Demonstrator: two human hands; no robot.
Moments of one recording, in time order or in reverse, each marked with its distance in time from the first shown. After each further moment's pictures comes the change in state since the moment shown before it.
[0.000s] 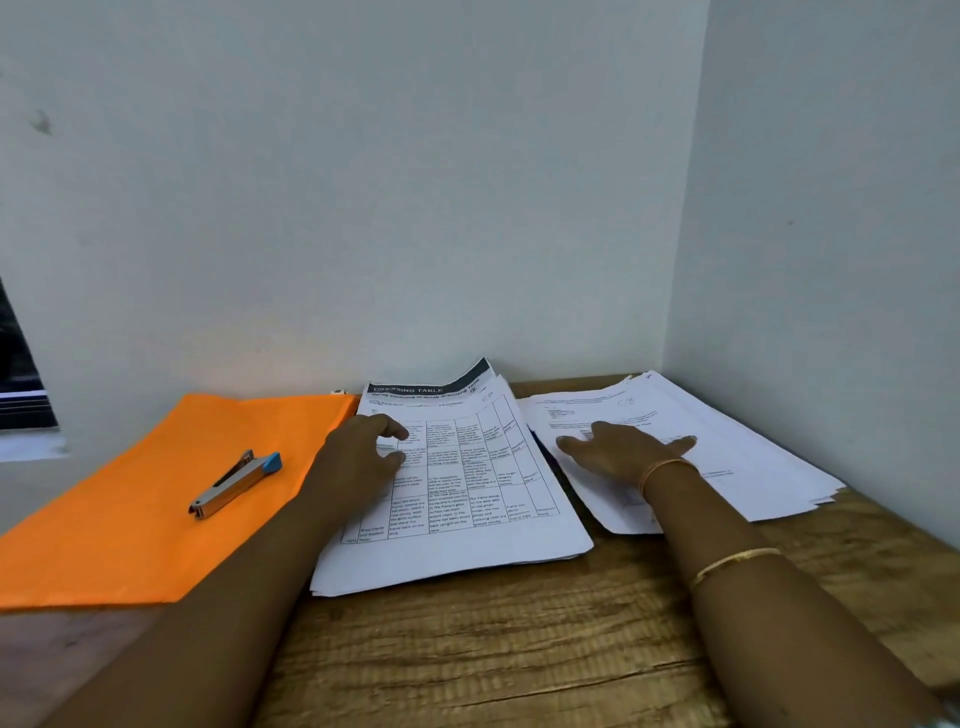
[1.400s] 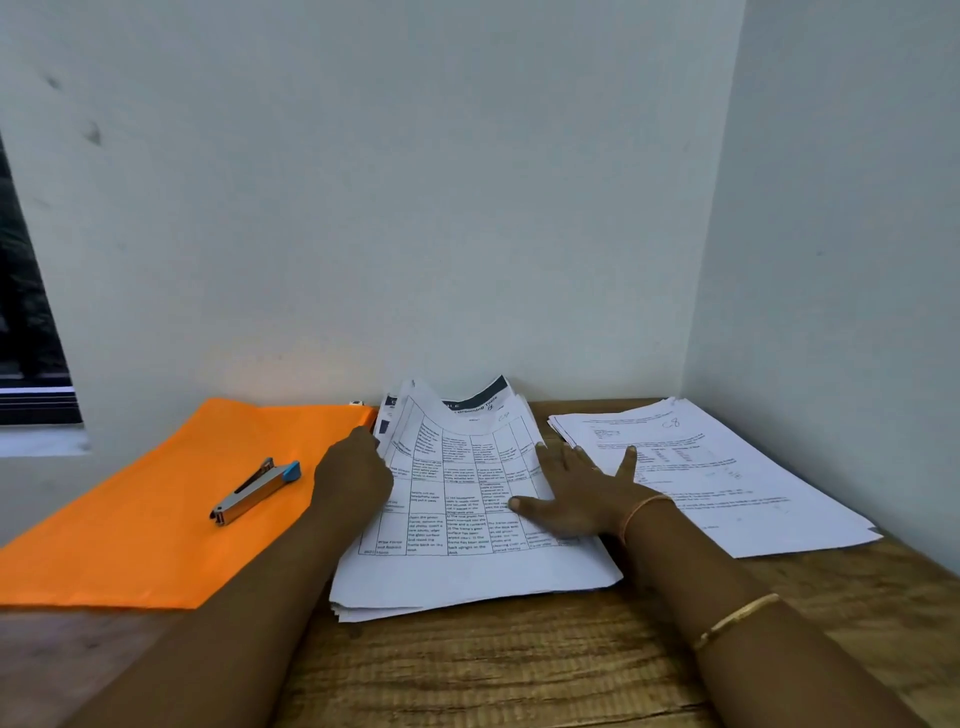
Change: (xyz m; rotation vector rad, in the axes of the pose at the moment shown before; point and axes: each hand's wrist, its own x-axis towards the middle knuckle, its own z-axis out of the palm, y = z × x) left_hand -0.006 0.010 -0.011 0.098 0.075 -0.352; right_hand -0.021 -0.041 0.019 -0.249 -0.040 -0.369
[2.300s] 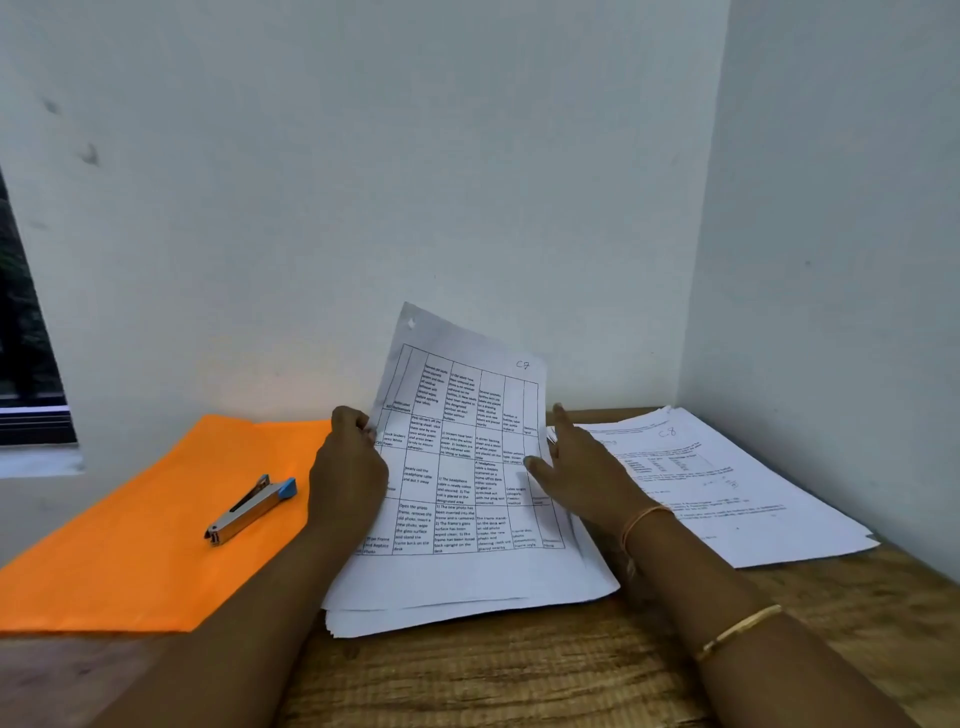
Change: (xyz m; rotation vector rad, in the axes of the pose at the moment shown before) left_hand -0.008 0.011 -0.009 -0.412 0.276 0.120; right_hand 0.003 -0.001 -0.014 0.531 0.397 -0.008
